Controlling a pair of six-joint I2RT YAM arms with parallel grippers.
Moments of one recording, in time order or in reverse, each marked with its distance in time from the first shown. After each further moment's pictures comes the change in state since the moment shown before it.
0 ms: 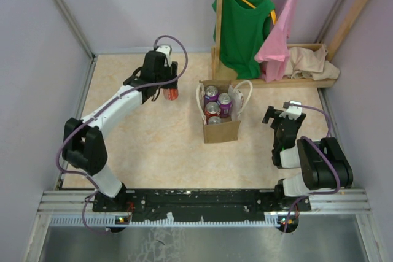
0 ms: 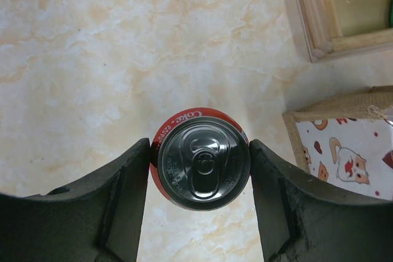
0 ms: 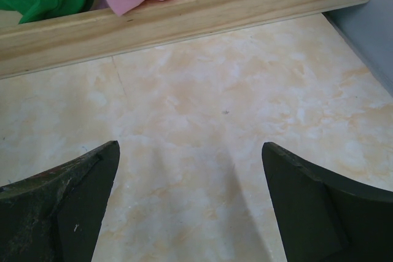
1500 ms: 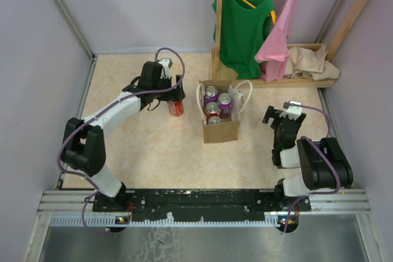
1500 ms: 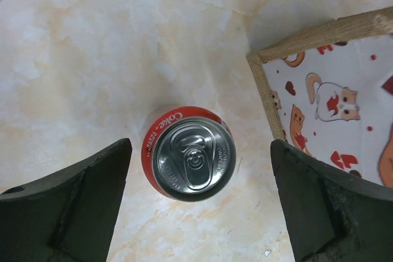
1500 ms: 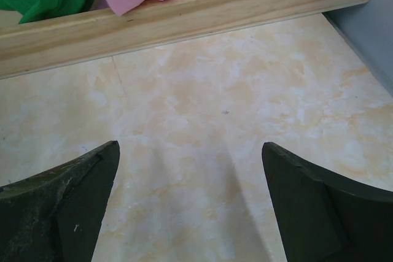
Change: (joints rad) left arm 0.041 -0.012 -0.192 0.080 0.282 -0.077; right arm 0.000 0.000 0.000 0.000 0.000 0.000
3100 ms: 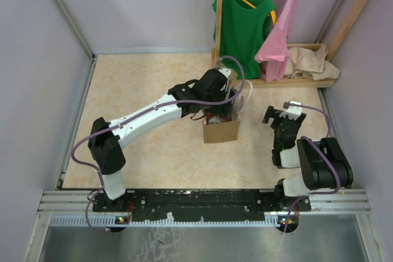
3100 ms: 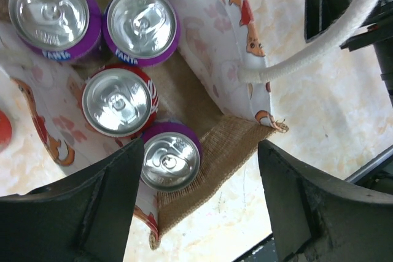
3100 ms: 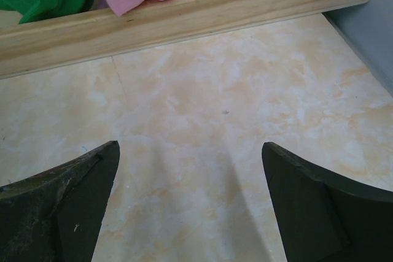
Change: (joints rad) left arm -0.521 0.171 0.502 -0.388 -0.198 -0.150; right arm 0.000 0.000 0.000 0.000 0.000 0.000
